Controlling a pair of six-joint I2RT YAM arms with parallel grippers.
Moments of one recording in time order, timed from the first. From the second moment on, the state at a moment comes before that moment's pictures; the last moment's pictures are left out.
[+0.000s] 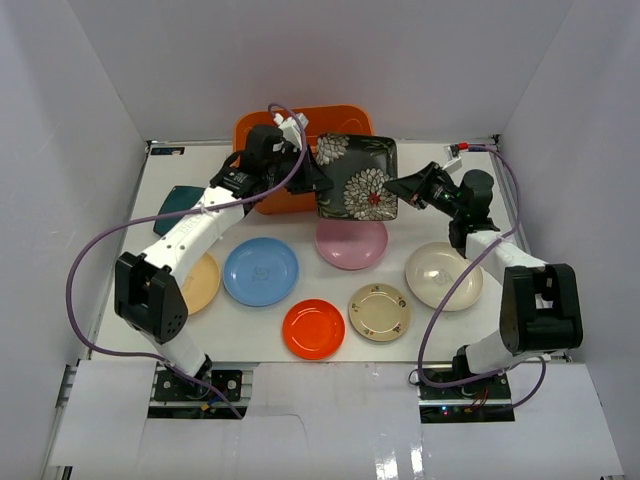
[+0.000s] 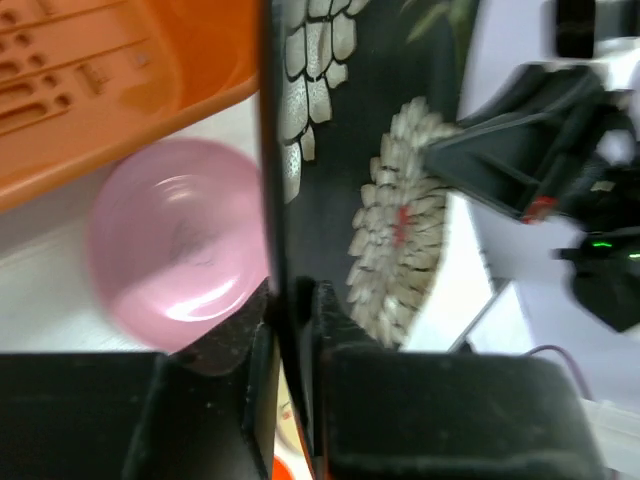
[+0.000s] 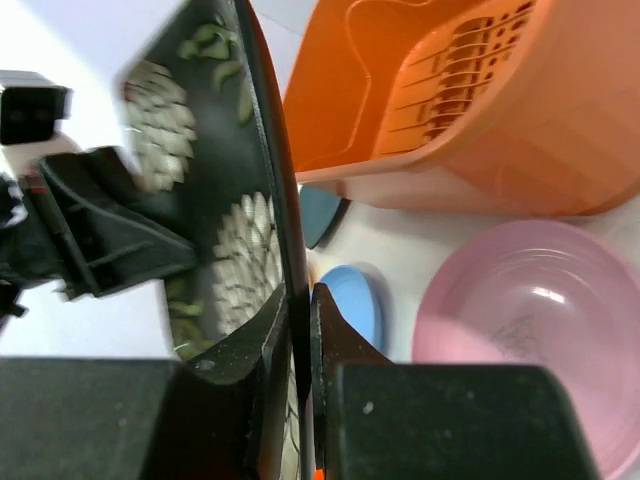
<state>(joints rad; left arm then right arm) -0.51 1.66 1.52 -0.36 0.33 -0.52 0.11 1.48 0.82 0.66 -0.75 1.01</state>
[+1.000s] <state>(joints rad) -0.10 2.00 1.88 -0.29 0.53 -0.74 0.14 1.30 0.79 0.68 -0.78 0.99</state>
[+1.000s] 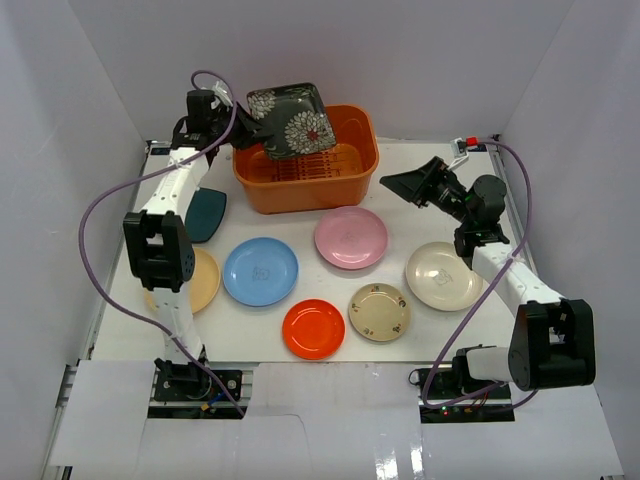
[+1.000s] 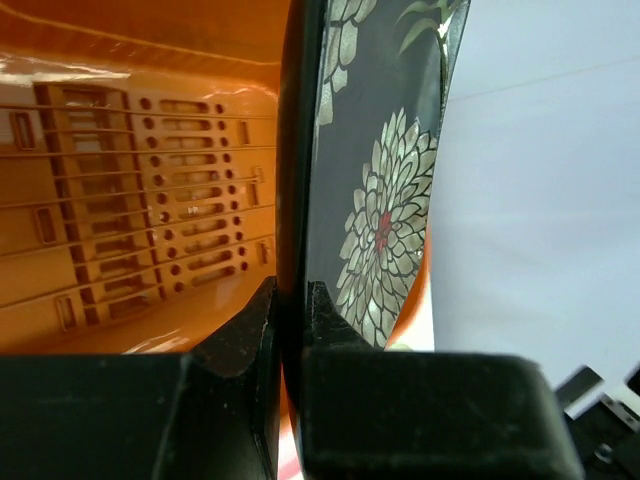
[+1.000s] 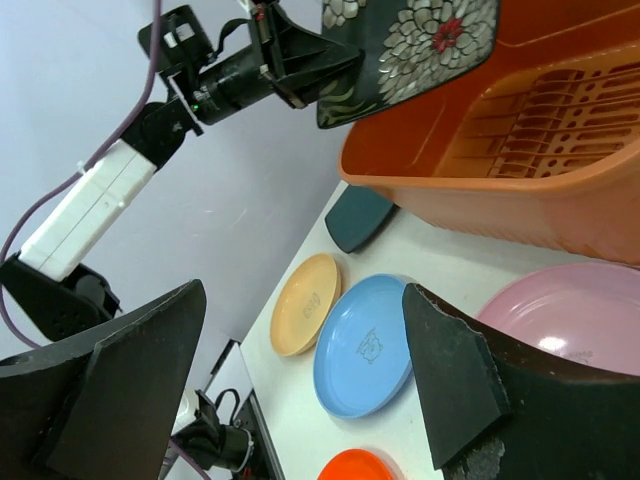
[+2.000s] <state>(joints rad) -0.10 2.31 2.07 -0.45 0.61 -0.65 0.18 1.30 0.77 0.52 -0.71 0.82</state>
